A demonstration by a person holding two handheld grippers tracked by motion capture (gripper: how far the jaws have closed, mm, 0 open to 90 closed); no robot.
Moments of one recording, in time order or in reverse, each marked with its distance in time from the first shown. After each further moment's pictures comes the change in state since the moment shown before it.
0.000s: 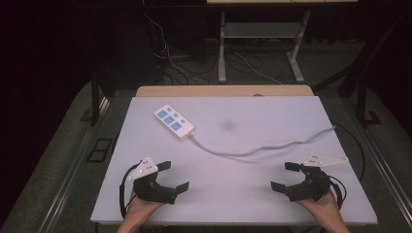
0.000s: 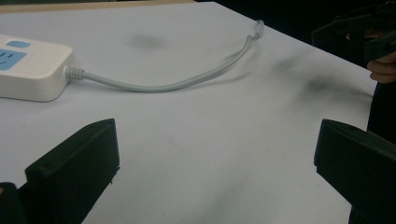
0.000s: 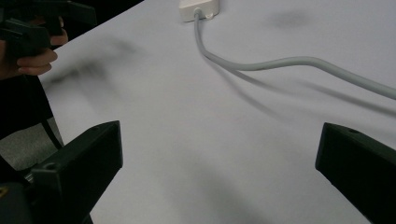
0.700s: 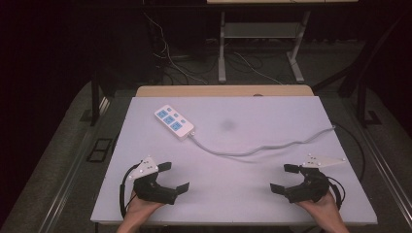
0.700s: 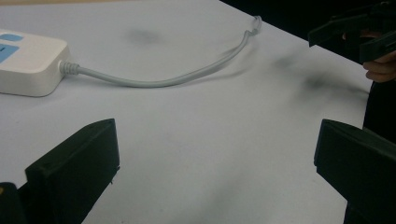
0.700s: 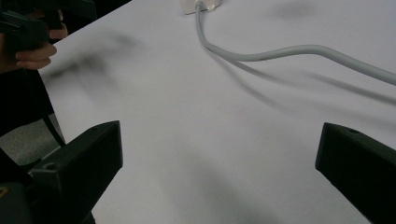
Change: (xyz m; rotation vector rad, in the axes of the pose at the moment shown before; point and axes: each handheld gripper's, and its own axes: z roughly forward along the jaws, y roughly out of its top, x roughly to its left) left arm 0.001 -0.001 0.001 0.016 -0.014 -0.003; right arm -0.001 -0.004 0.003 0.021 0.006 0.003
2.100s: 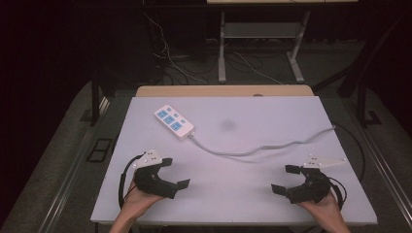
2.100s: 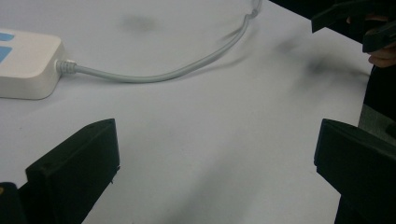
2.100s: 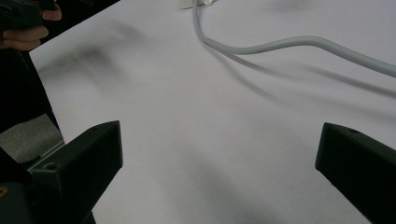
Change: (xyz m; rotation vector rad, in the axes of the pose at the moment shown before) left arm 0.004 0.025 0.002 0.119 -0.016 0.019; right arm -0.002 -0.002 -0.002 0.014 -0.005 0.005
